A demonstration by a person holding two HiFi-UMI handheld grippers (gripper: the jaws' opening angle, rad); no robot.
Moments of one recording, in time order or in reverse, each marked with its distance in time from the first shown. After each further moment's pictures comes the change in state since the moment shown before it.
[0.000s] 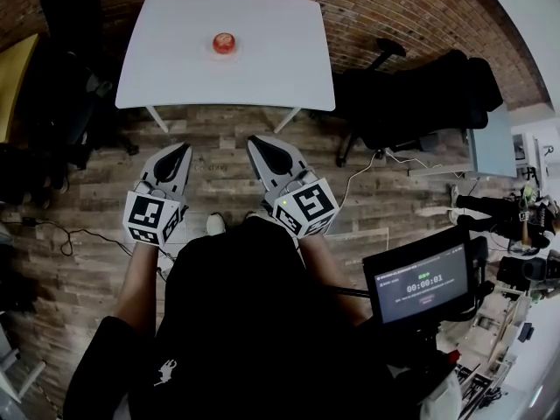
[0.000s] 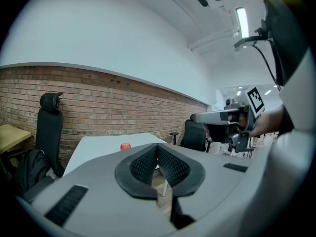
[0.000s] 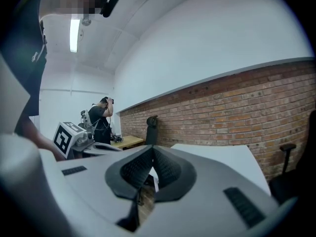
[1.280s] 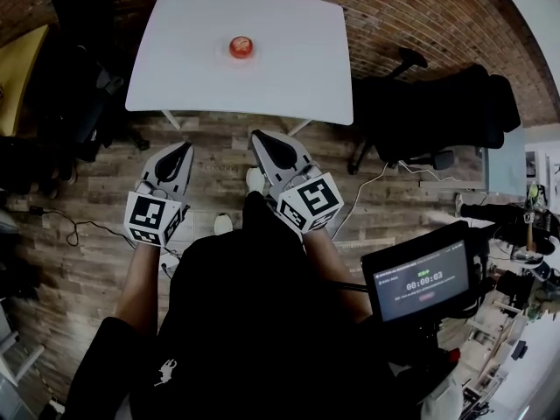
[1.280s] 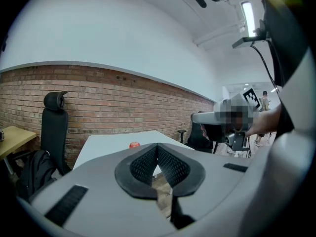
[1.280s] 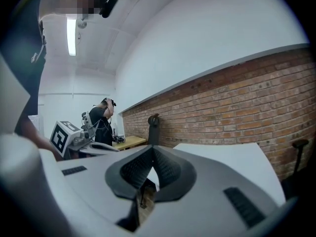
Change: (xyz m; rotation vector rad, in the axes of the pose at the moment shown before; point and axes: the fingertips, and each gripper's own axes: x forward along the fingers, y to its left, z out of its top) left arm 0.034 0.047 0.003 0.003 0.038 0.057; right arm 0.063 -0.041 -0.002 0.036 0.011 0.062
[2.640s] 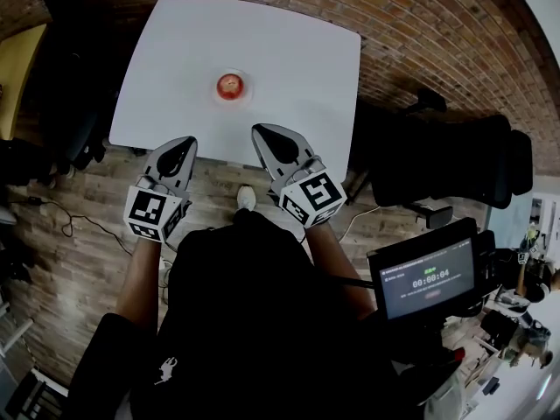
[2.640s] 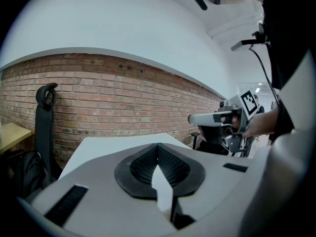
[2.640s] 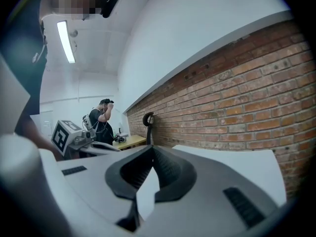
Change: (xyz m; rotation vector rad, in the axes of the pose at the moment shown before) left arm 0.160 0.051 0.045 -0.054 0.030 0.091; right arm 0.096 -0.158 0.028 0.021 0.040 0.149
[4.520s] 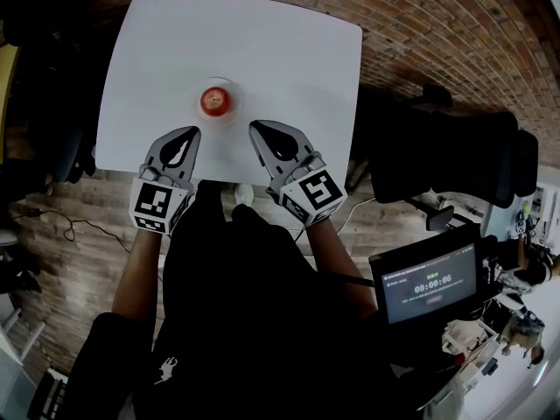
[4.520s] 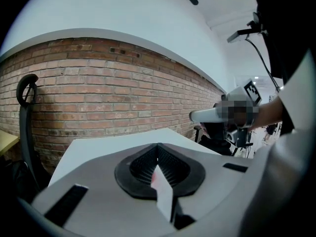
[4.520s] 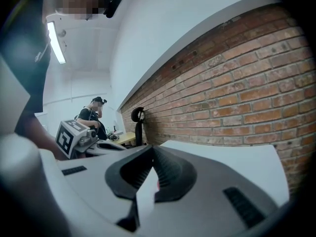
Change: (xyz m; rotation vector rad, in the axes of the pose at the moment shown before) left arm 0.105 0.032 -0.005 0.050 0.071 -0.050; right arm 0.045 -0.077 -0.014 0.051 0.063 -0.021
